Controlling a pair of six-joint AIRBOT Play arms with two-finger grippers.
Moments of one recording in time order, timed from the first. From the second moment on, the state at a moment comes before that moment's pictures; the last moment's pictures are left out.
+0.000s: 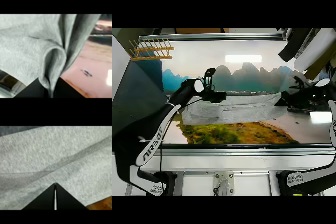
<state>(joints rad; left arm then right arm) -0.47 -1.70 1.46 1.17 -0.90 -1.66 -0.35 -1.67 1.39 -0.95 1.40 1.28</state>
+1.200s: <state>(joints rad) -0.55 -2.15 2.03 1.00 -1.10 -1.62 0.17 -1.58 1.95 -1.24 1.65 1.54</state>
